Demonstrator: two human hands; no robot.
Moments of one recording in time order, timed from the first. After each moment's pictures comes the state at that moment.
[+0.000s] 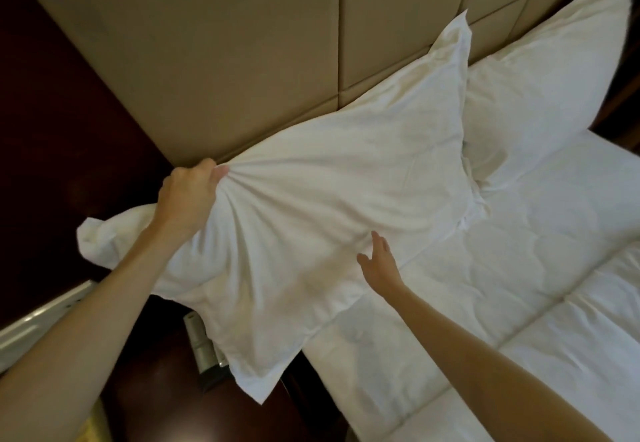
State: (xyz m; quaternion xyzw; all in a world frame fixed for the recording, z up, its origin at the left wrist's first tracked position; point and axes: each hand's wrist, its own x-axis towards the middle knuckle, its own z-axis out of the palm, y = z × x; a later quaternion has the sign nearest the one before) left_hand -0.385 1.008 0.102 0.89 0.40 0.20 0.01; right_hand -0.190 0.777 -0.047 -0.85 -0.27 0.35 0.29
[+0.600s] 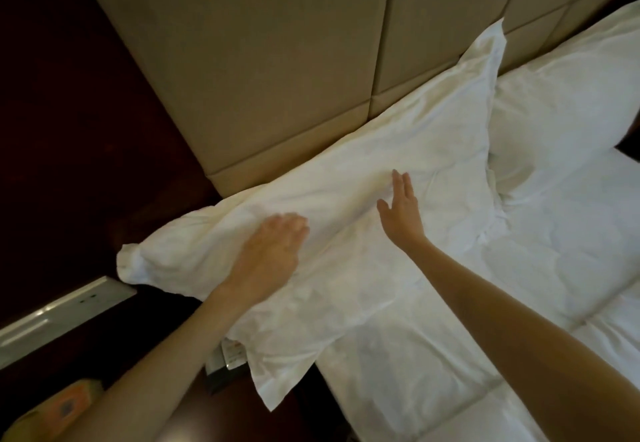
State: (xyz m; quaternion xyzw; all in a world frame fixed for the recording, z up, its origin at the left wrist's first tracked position) left_hand -0.386 0.946 0.013 0.97 0.14 0.18 -0.08; right_hand -0.143 0.851 0.001 -0.87 -0.34 0.18 0.31
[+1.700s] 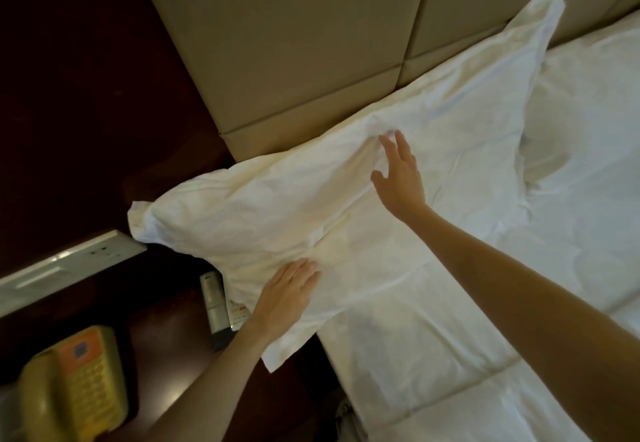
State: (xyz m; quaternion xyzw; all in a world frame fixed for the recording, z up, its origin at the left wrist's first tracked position) left_hand -0.433 0.871 -0.092 0.98 0.21 -0.03 0.03; right_hand -0.158 0.879 0.015 -0.83 -0.46 0.13 0.28
